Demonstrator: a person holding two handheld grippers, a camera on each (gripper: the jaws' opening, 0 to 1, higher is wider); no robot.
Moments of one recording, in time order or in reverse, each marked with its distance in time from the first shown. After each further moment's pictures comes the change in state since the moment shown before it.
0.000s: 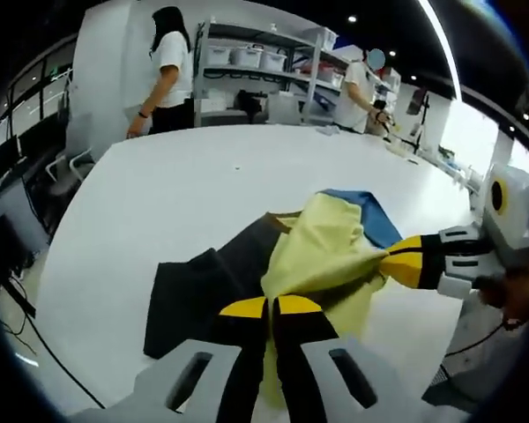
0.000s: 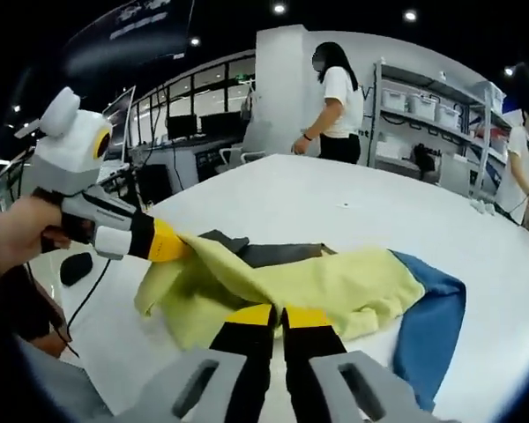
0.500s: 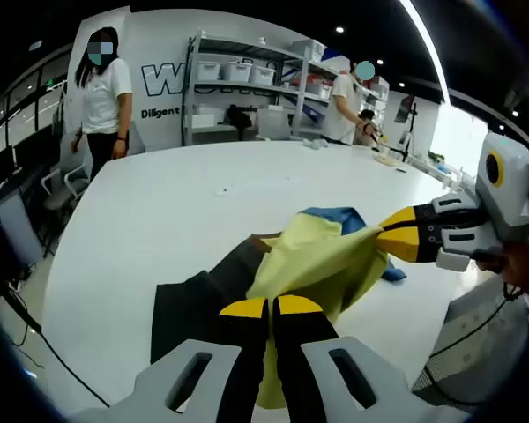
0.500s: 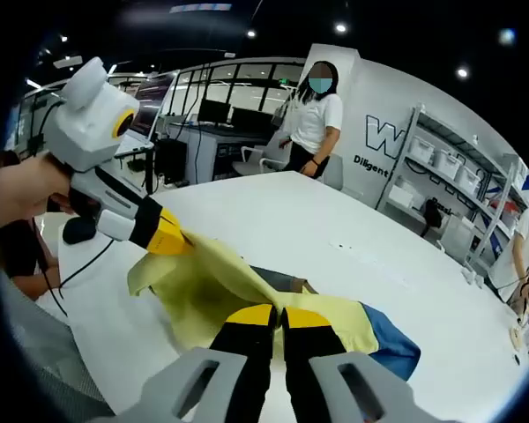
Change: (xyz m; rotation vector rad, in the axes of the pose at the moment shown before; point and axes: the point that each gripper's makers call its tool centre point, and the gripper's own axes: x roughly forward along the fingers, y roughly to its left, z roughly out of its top) left arm -0.026 -0.020 0.026 0.031 -0.059 -0.039; right arm -0.030 -0.009 0.043 -0.245 -0.023 0.050
